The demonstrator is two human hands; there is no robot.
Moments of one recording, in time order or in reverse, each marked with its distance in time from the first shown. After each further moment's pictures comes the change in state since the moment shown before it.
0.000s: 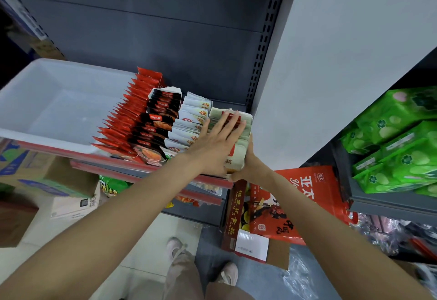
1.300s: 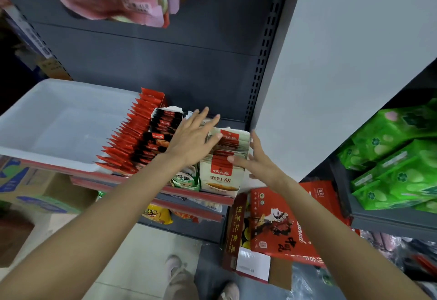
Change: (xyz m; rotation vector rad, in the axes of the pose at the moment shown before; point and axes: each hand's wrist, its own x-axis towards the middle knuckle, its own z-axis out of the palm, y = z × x) left_hand 0.004 -0.051 -0.028 -0.180 0.197 -0.246; right_hand -0.015 -0.059 -0.029 0.169 0.106 -0.028
